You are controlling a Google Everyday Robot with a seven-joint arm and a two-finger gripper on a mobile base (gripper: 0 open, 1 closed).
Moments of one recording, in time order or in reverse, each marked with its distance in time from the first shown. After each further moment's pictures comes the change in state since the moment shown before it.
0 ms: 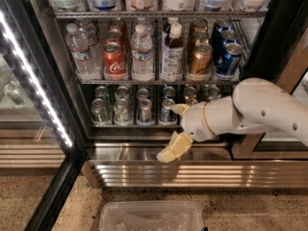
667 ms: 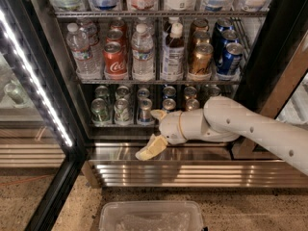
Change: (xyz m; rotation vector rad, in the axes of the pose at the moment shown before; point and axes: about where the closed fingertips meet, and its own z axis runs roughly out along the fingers) arm 0.004 -0.023 0.096 -0.041 -0.162 0.017
